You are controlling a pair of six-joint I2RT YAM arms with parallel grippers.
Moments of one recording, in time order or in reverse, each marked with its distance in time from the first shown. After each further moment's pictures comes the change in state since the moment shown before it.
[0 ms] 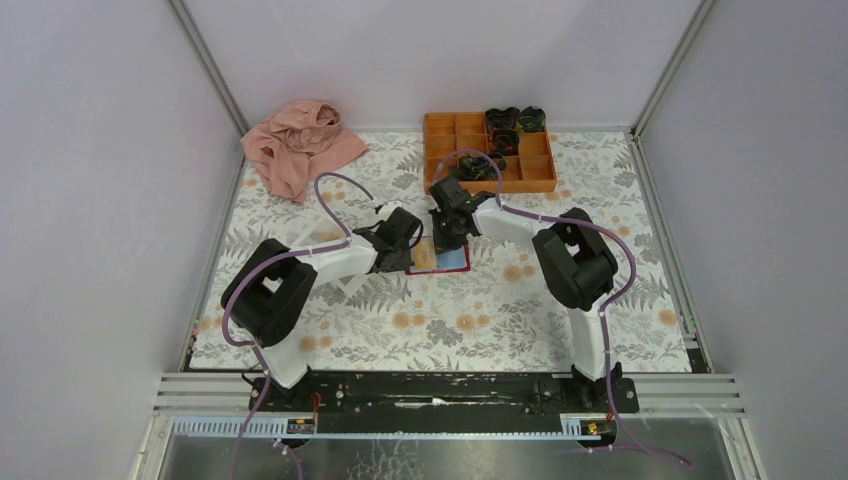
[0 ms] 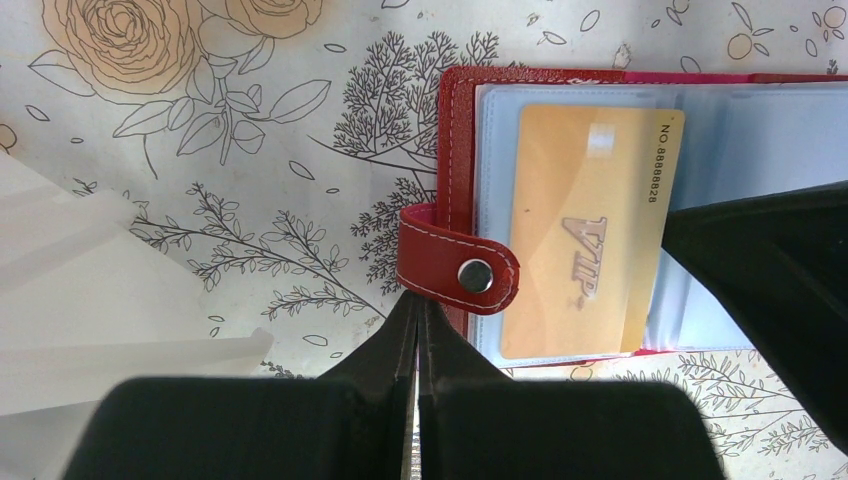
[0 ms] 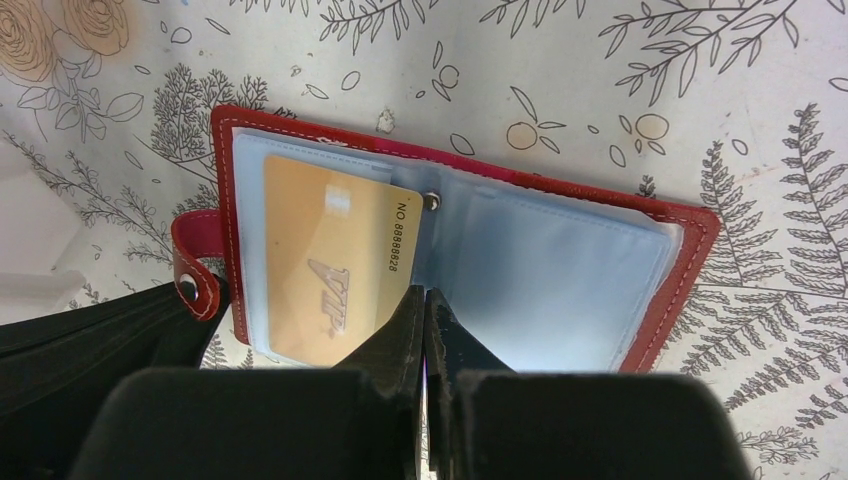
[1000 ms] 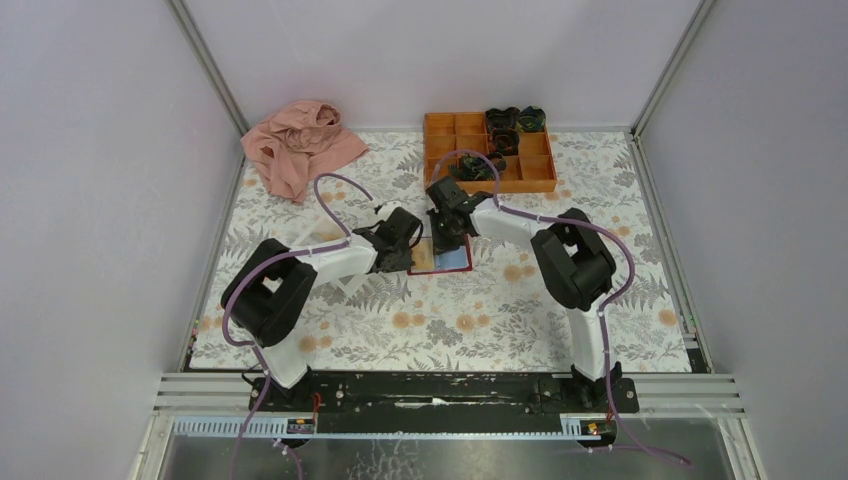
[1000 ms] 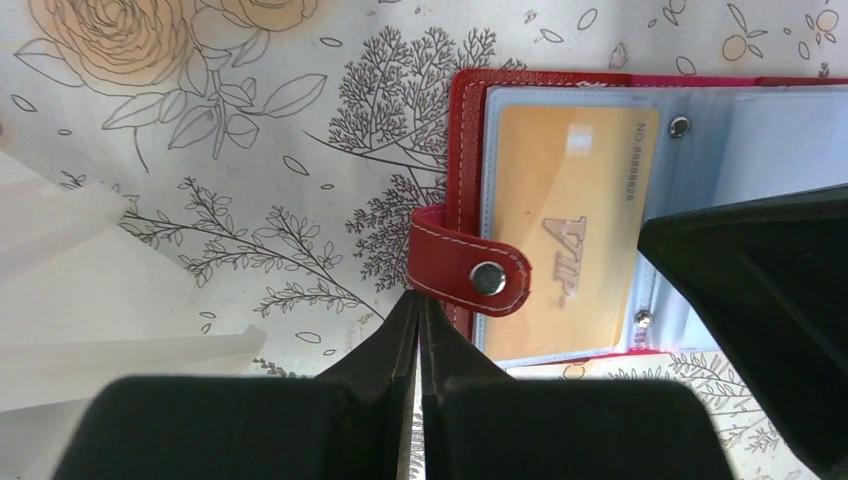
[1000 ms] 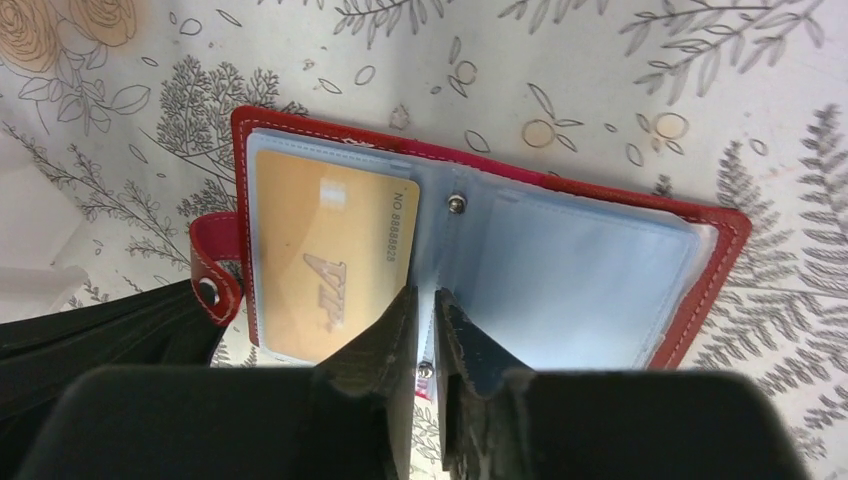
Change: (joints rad) left arm 0.000 0.000 0.000 0.000 0.009 -0.015; right arm 0.013 0.018 0.021 -0.004 0.002 0.001
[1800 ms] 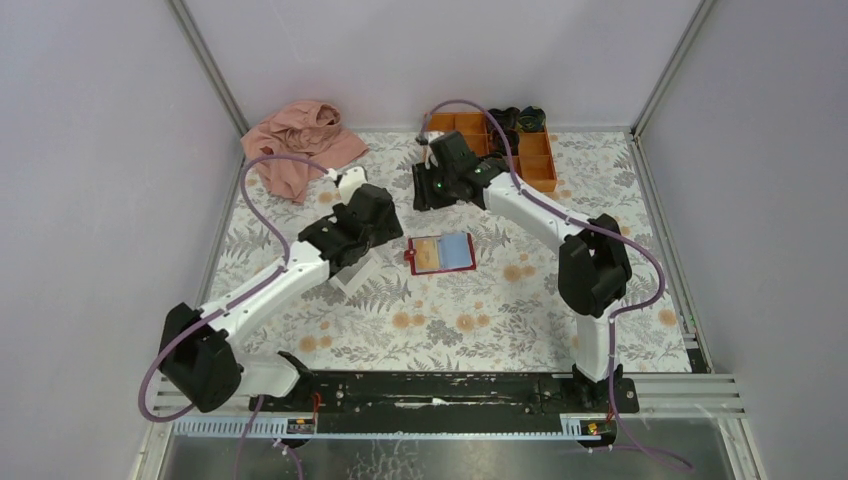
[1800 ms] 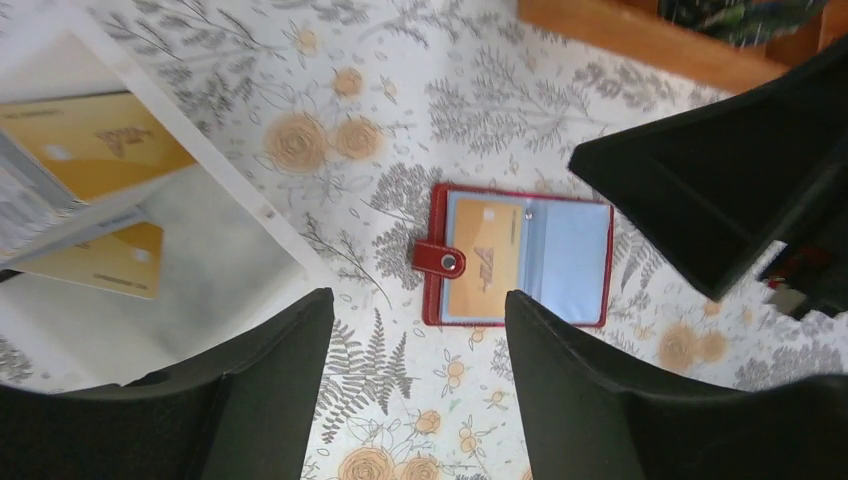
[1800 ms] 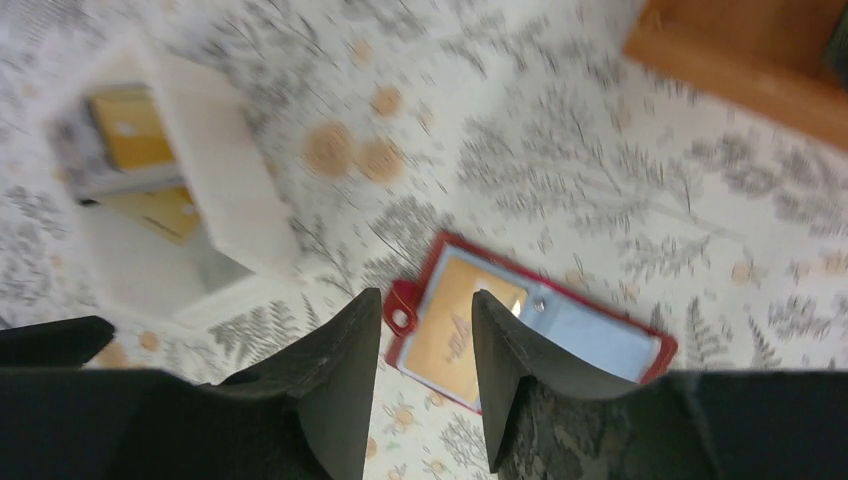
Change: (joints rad) left arm 0.008 -0.399 0.078 -0.225 -0.165 -0.053; right arm -0.025 -0.101 0.199 -0.033 -0.071 -0.181
